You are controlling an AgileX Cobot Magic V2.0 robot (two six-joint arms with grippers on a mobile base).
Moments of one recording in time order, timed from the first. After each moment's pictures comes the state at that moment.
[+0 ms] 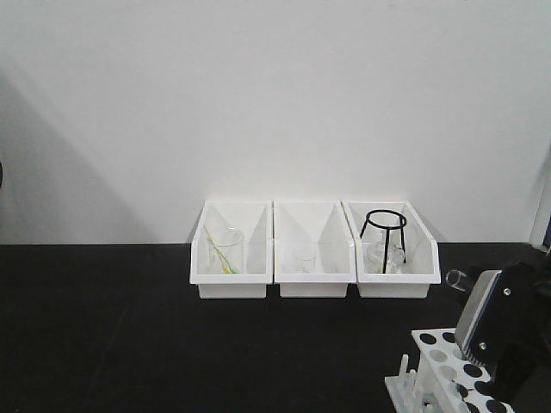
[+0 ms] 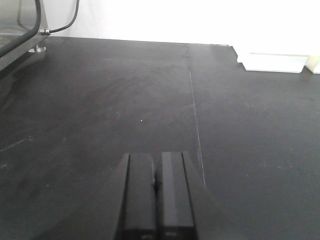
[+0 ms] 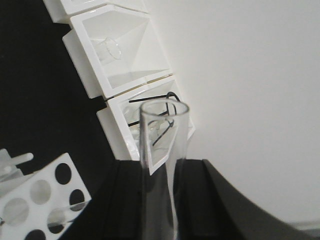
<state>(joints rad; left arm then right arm) 0.08 -0.02 0.03 0.05 0.29 -0.16 0.07 1.24 -0.75 -1.09 -0.17 -0.10</state>
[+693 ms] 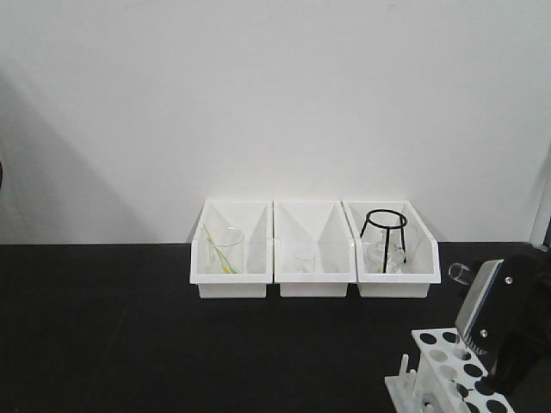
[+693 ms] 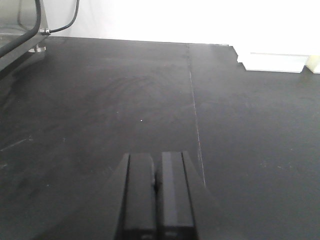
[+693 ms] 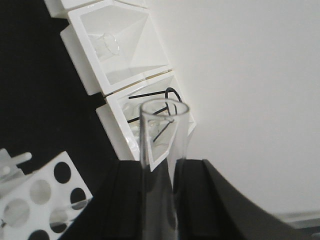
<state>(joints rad) 0.08 -0.02 0.03 0.05 0.29 -0.16 0.07 1.24 -0.77 -1.20 -0.15 0.14</state>
